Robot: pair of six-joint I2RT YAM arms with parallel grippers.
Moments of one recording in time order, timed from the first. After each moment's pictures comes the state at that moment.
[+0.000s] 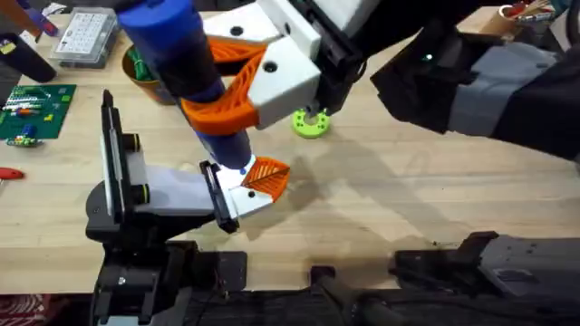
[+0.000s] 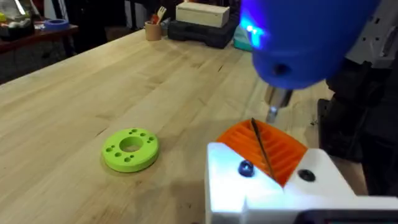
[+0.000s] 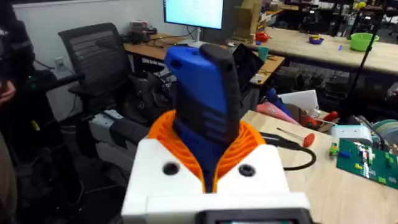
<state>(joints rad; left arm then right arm) -0.01 0.00 0.00 -0.11 1.16 0.02 0.73 1.50 1.06 0.87 -1.35 0.38</state>
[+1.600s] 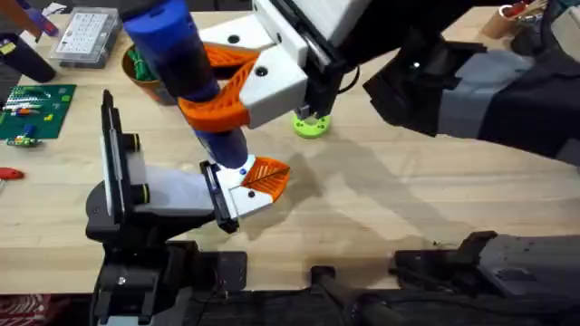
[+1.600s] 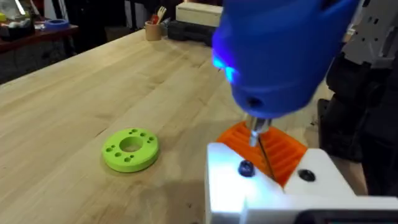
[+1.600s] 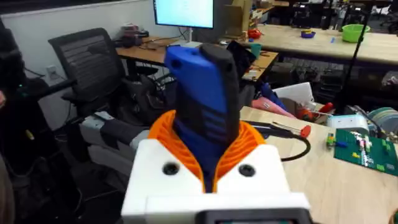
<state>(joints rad) -0.01 0.00 0.00 -0.11 1.16 0.02 0.73 1.52 1.04 0.88 -1.31 0.37</state>
